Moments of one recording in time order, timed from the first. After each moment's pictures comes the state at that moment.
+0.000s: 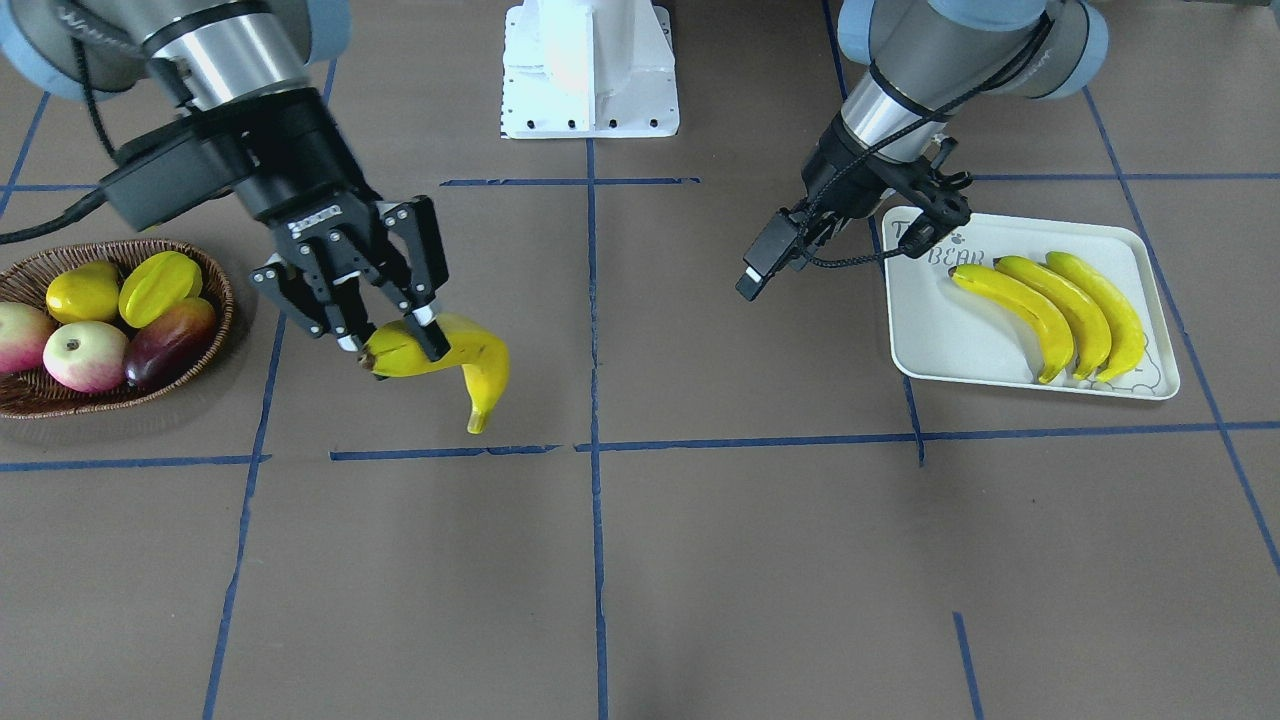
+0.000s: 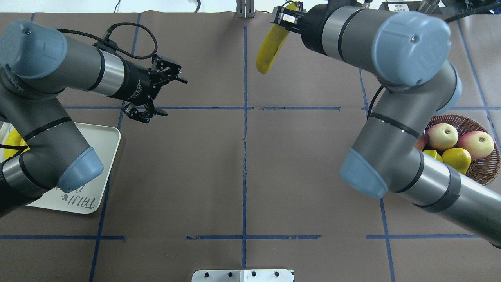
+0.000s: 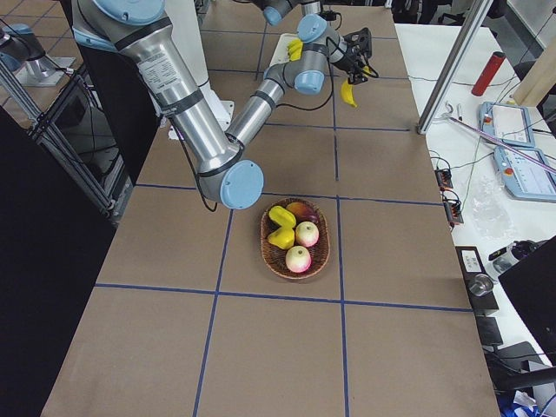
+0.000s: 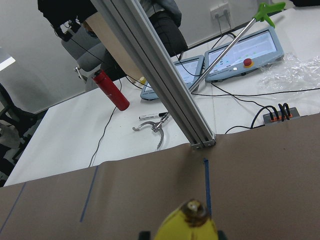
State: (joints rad) left arm -0.78 -2.03 -1.84 -2.08 -2.03 -2.15; right arm 0.67 -0.96 1.90 -1.08 1.39 1.29
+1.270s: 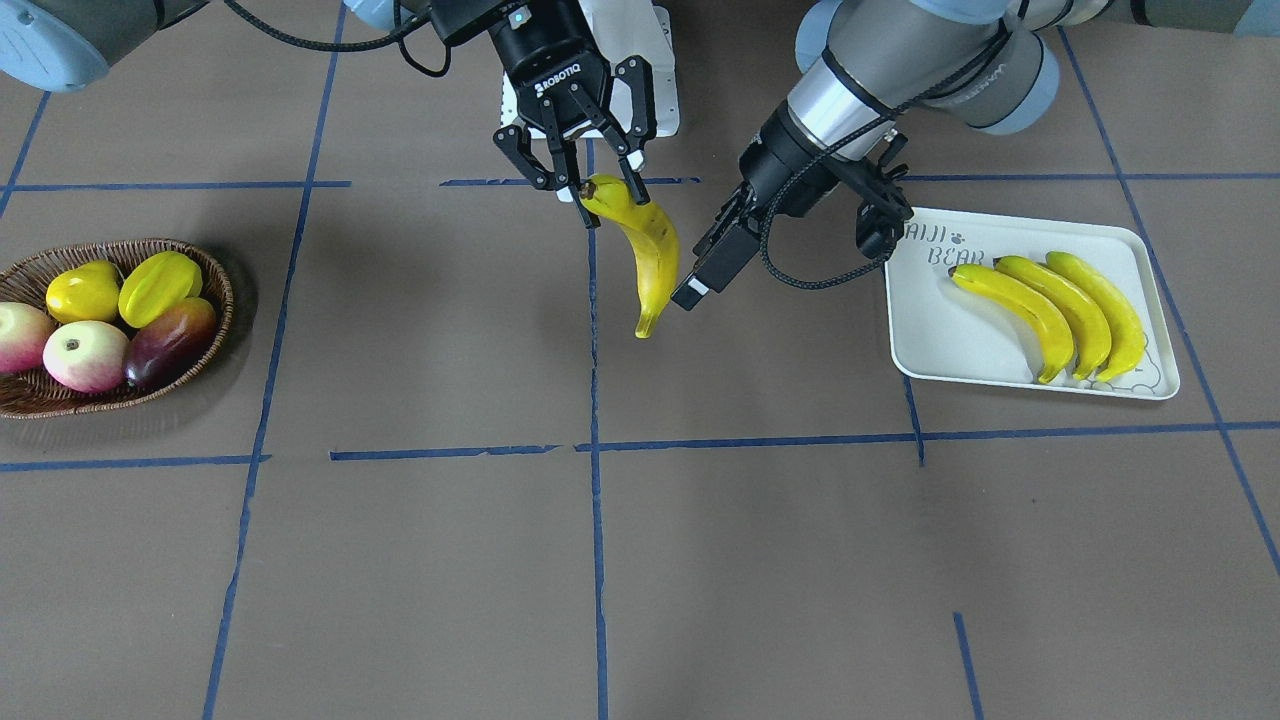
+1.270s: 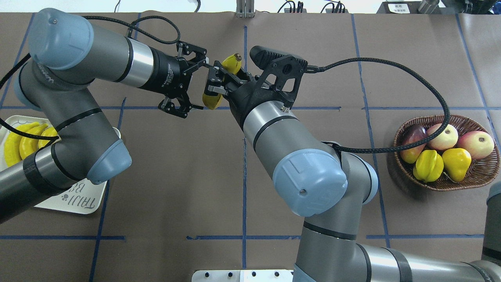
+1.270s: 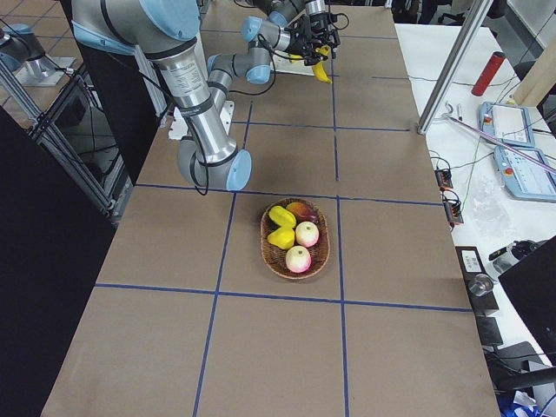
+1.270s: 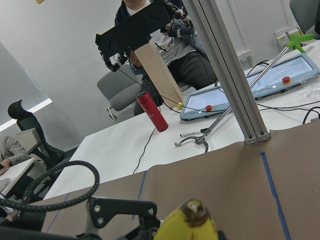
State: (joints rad) left arm -0.74 -2.15 -1.78 -2.16 -2.03 -2.43; right arm 0.34 -0.88 1.91 -1.09 0.93 1.28
